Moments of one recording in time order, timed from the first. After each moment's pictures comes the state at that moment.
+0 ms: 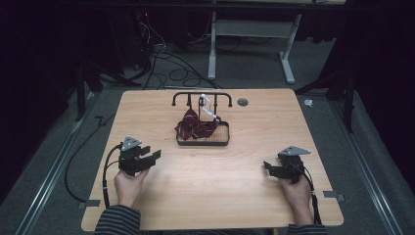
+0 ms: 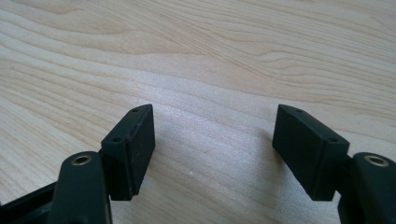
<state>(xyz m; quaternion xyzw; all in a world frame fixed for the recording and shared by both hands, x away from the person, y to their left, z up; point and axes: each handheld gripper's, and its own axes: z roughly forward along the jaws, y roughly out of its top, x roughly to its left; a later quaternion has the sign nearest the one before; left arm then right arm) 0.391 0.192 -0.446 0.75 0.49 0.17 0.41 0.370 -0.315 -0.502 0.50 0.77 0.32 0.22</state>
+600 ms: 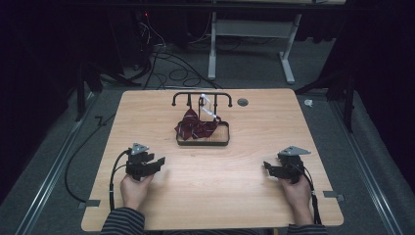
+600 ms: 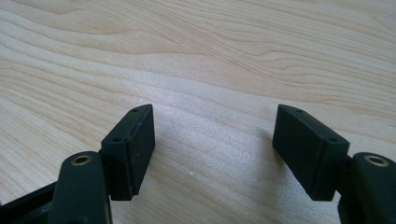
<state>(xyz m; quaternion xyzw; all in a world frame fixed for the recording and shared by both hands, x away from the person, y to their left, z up) 0.395 0.183 -0.482 0.76 0.50 0.15 0.38 0.370 -0.315 -0.502 0.50 0.77 0.32 0.22</state>
